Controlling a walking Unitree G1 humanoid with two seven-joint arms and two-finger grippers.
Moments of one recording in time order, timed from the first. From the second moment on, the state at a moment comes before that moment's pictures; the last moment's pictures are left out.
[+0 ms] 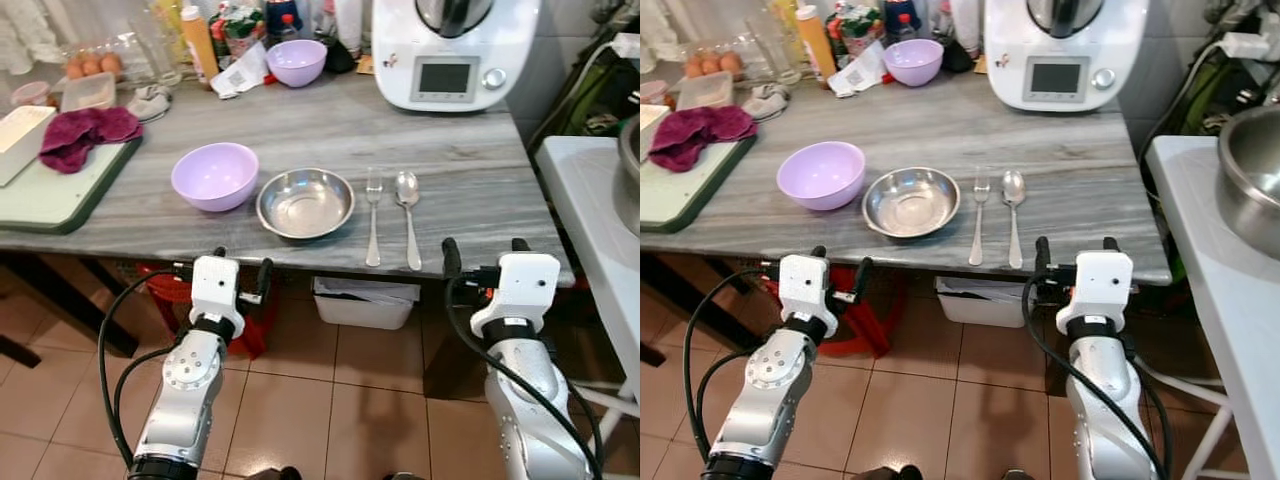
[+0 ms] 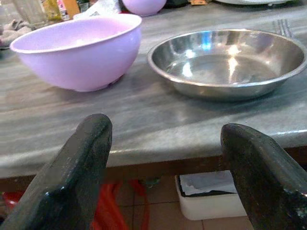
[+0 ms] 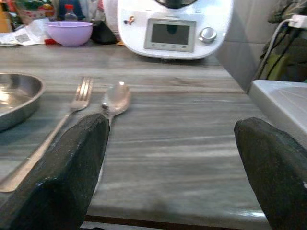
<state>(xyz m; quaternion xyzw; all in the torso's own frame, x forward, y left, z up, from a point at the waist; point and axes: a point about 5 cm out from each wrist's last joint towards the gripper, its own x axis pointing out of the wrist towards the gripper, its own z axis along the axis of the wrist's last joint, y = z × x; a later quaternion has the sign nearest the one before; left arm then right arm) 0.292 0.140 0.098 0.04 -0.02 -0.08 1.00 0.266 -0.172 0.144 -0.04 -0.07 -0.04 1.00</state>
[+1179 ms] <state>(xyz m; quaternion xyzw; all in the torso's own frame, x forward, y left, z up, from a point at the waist) 0.295 0.132 0.097 0.04 -0.01 -0.10 0.99 0.274 -0.179 0.141 -0.04 -0.05 -0.05 1.00</state>
